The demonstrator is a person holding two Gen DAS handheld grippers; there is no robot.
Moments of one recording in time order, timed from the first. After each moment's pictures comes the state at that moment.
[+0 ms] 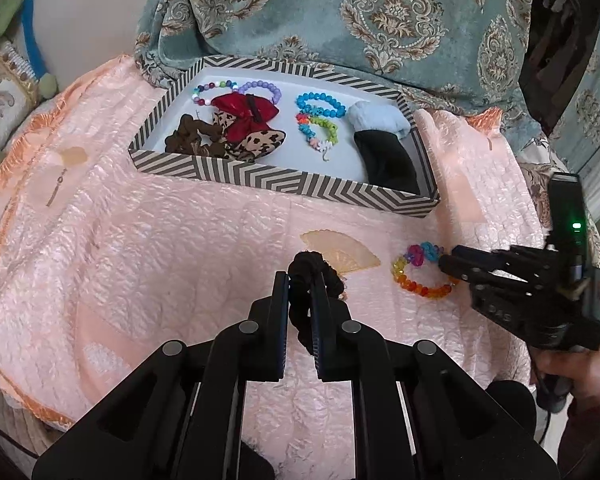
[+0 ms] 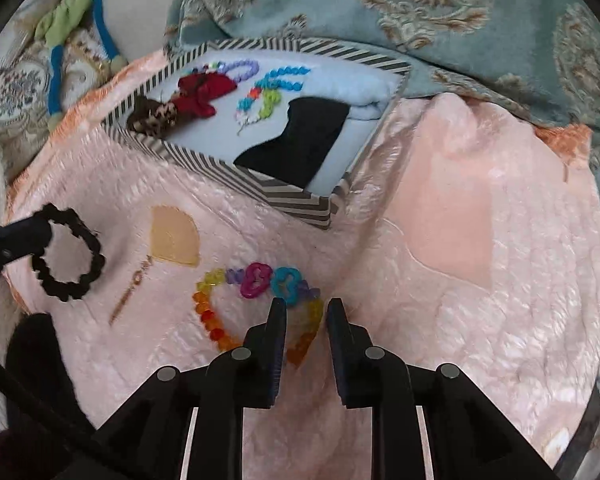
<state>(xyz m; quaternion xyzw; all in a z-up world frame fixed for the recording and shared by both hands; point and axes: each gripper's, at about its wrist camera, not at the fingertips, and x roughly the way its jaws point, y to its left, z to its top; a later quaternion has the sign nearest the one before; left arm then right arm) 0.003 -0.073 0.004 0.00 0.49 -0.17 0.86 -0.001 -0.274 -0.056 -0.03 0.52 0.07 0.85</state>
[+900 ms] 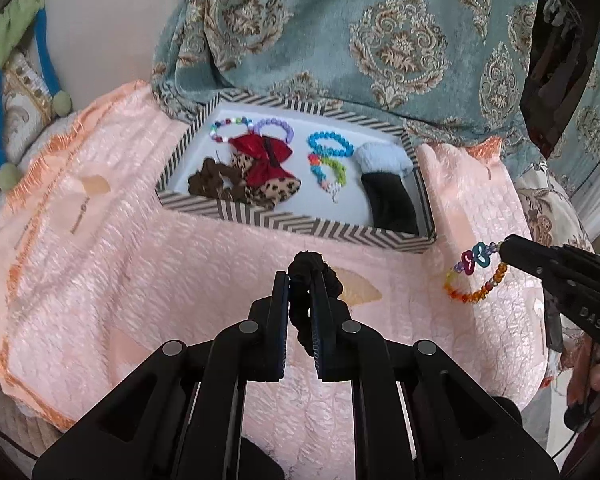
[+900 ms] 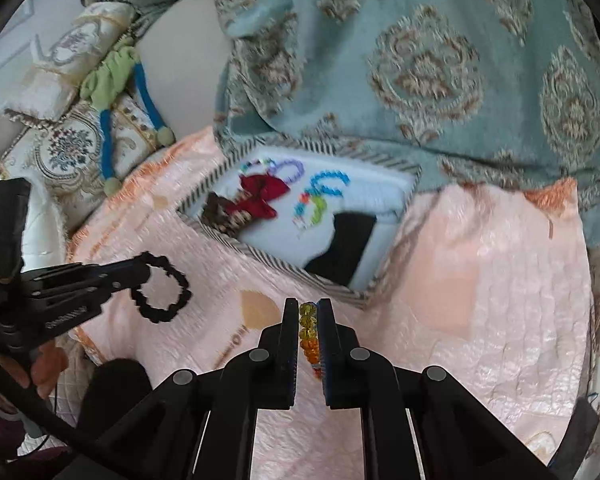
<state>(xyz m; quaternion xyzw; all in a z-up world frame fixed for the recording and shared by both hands) 0.010 -0.059 0.046 0.00 0.45 -0.16 0.88 -0.039 -0.262 0.060 0.04 0.41 0.11 0.90</state>
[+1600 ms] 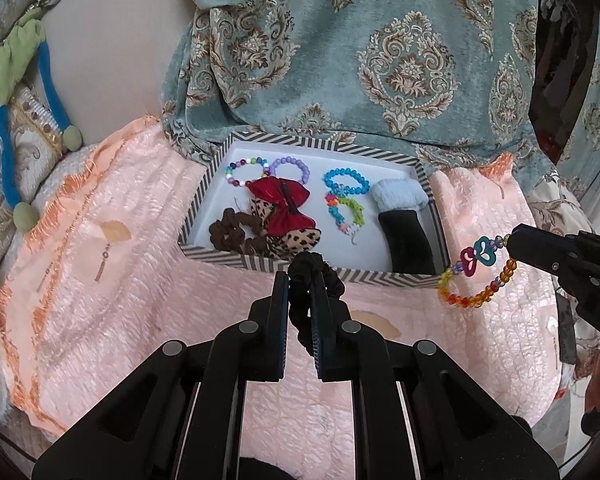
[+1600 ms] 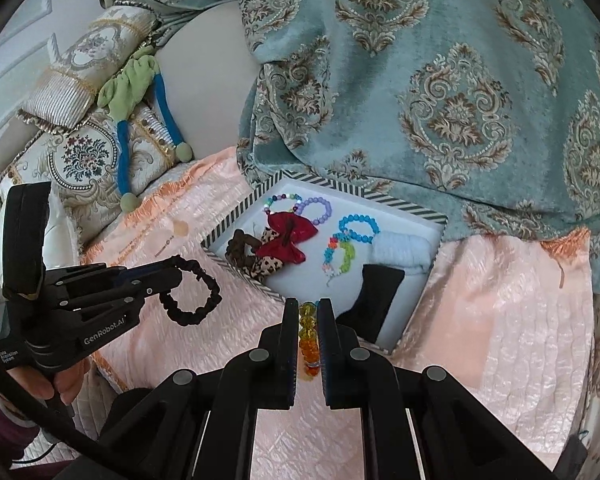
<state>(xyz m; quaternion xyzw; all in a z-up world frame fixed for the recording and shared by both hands) 0.037 -0.056 0.071 0.03 0.43 -0.14 0.89 -0.006 -0.236 0.089 0.02 0.39 0.13 0.91</state>
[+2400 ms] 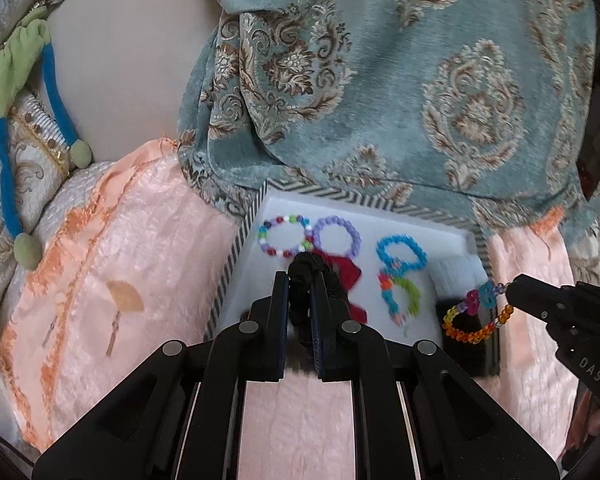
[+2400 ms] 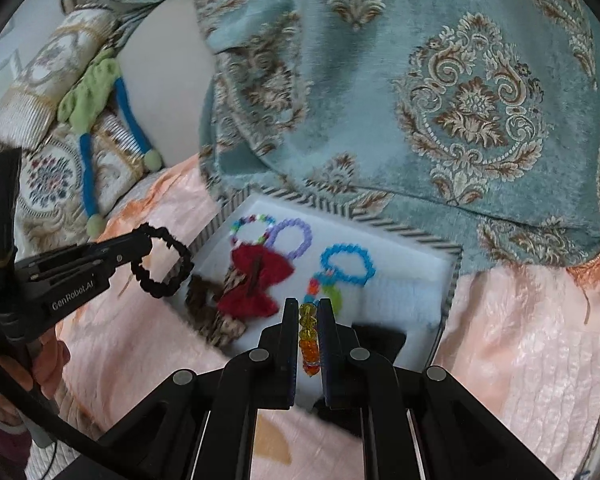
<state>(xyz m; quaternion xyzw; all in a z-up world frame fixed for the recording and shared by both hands) 0.163 -0.049 0.074 0.01 0.42 -0.09 0.90 0.119 -0.249 0.064 0.05 0.42 0.11 0.90</state>
